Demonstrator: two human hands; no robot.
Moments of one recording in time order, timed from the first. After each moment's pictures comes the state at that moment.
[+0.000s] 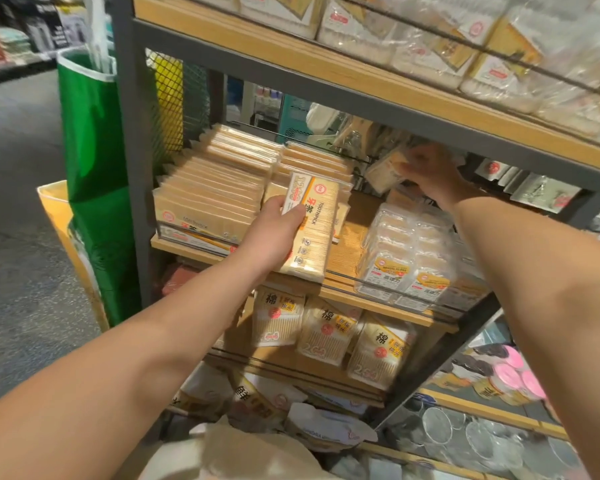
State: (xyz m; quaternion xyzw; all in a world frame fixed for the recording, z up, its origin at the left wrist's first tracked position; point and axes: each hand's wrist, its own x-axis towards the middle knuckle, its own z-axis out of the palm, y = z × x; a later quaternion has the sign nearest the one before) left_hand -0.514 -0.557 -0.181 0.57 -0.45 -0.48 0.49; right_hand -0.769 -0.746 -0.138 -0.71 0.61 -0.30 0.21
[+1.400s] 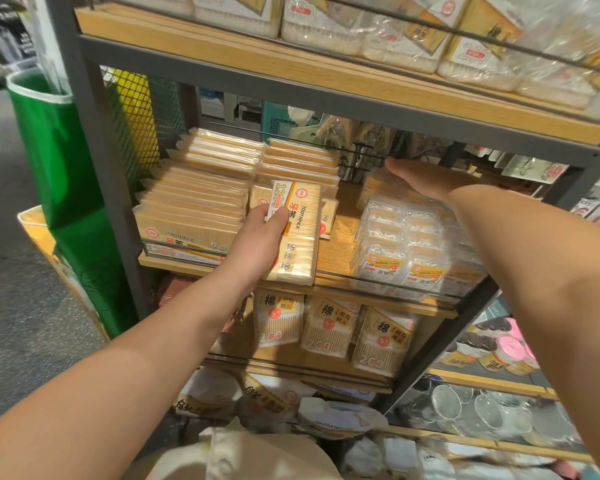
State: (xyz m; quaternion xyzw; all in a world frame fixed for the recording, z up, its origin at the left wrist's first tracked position) left_hand -0.510 -0.565 -0.191 0.59 -0.45 -0.49 0.45; right_hand -0.780 -0.720 -0.137 -0.68 0.69 -0.06 0.24
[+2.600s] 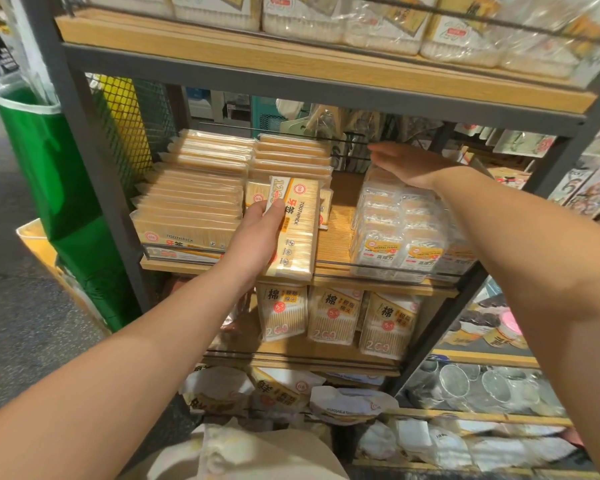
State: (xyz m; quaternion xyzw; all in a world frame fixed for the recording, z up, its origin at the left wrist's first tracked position) left_hand -0.507 -0.566 -0.193 0.60 -0.49 -0.47 0.42; right_hand -0.769 -0.698 -0.132 -0.77 0.62 -0.04 0.14
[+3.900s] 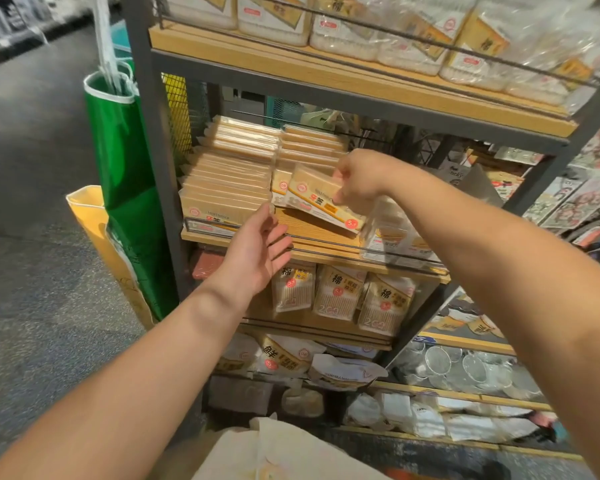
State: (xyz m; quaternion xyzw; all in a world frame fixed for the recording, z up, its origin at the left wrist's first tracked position) left_hand -0.479 -0.513 -0.186 0.47 -0.17 -0.70 0.51; right_hand -0.645 -0.622 -0.097 -0.79 0.60 0.06 0.11
